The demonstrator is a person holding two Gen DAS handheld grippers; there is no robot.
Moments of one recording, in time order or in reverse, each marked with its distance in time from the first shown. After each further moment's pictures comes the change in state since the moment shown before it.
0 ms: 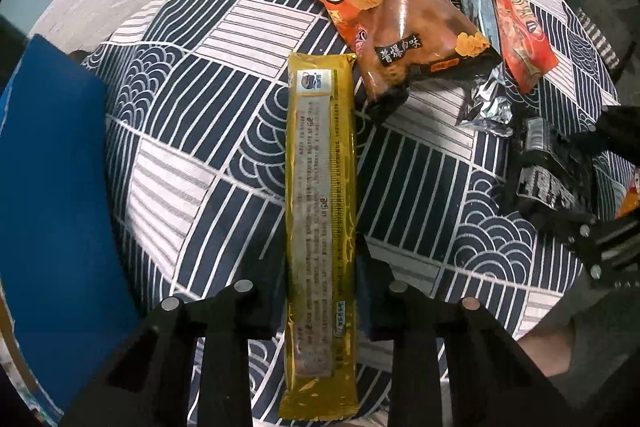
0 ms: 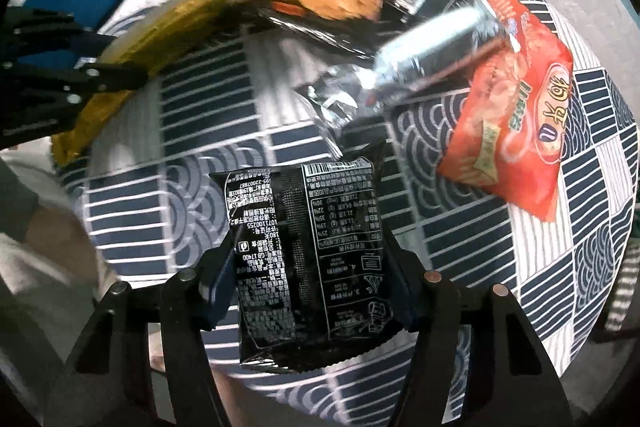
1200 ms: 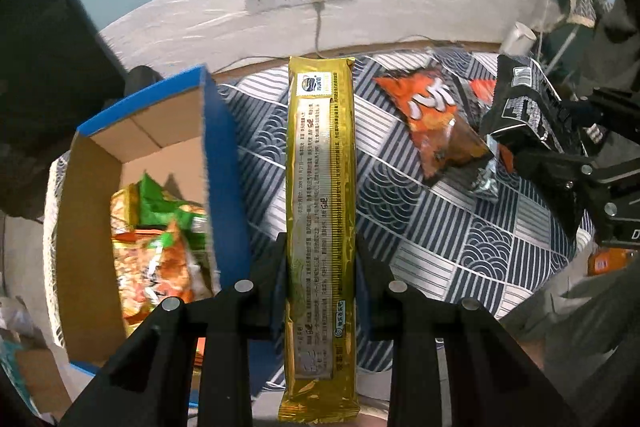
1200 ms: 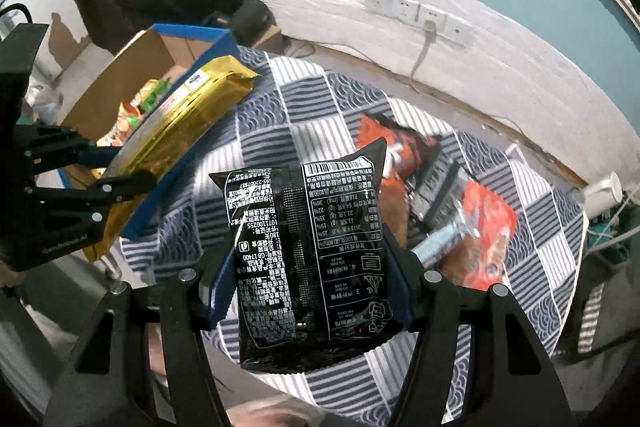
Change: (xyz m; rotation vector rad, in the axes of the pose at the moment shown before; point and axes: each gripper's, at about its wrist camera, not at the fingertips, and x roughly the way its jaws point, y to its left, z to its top) left arm -0.131 0.089 -0.019 -0.142 -0.237 0.037; right arm -0.136 0.068 0.071 0.009 -0.317 -0.060
